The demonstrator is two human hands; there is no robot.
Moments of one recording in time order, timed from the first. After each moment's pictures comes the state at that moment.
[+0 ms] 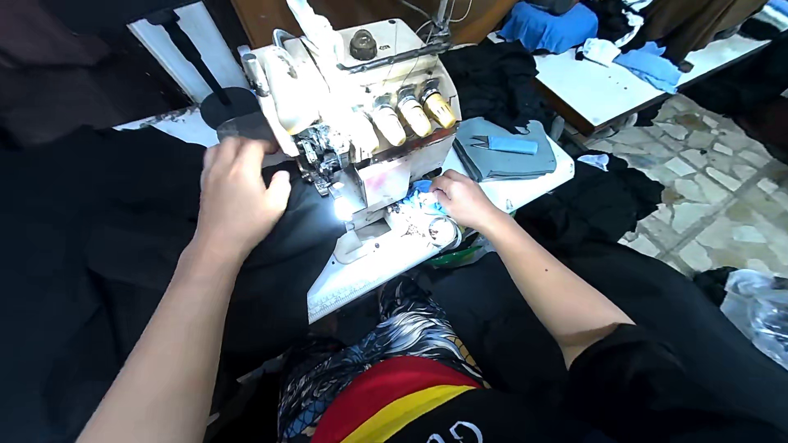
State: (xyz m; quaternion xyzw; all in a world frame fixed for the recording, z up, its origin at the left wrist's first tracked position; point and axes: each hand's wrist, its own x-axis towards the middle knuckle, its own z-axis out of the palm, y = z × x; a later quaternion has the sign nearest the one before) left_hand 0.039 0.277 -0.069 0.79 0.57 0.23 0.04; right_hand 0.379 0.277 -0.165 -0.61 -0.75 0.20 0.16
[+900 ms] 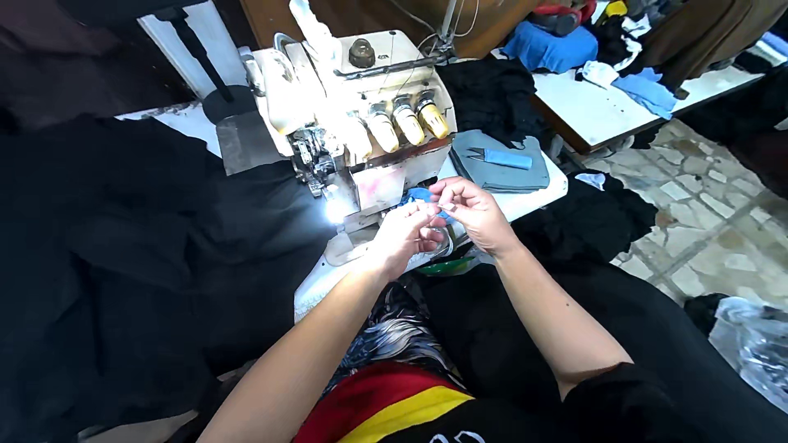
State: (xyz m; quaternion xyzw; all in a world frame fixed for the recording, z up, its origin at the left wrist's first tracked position) left_hand 0.209 0.229 -0.122 0.40 0.40 0.34 0.75; right_hand 0.386 0.235 -0.154 -0.36 -0.65 0.42 0.52
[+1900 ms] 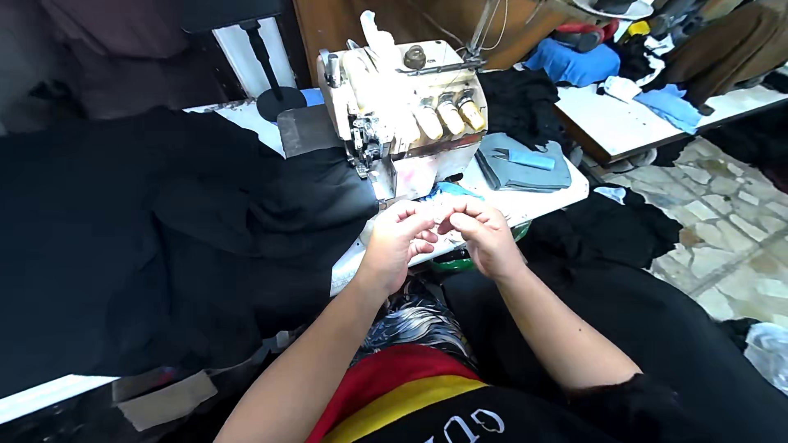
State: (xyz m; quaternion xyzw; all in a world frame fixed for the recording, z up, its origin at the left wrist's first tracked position) left_hand 0.151 0.172 -0.094 0.37 0.37 0.47 0.71; right_hand 0.318 0.180 -0.127 -0.35 -0.62 0.46 0.53
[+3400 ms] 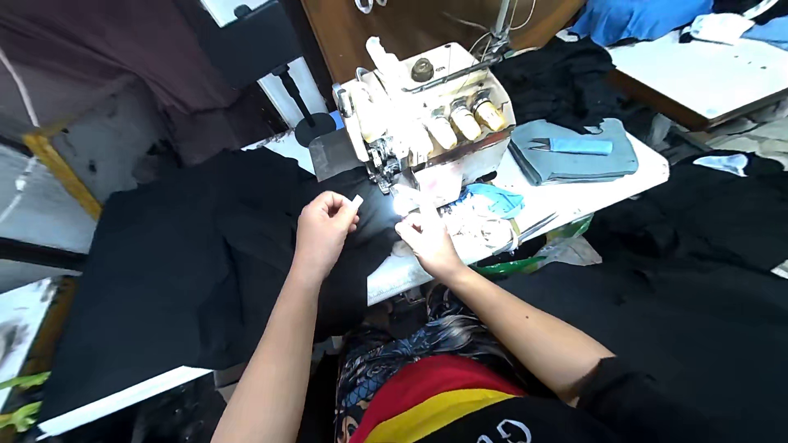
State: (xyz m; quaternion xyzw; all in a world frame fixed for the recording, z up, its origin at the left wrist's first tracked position) left_hand 0.048 0.209 -0.068 0.60 0.62 0.39 0.32; right_hand 0.221 0.206 -0.152 -0.43 -0.59 0.43 0.53
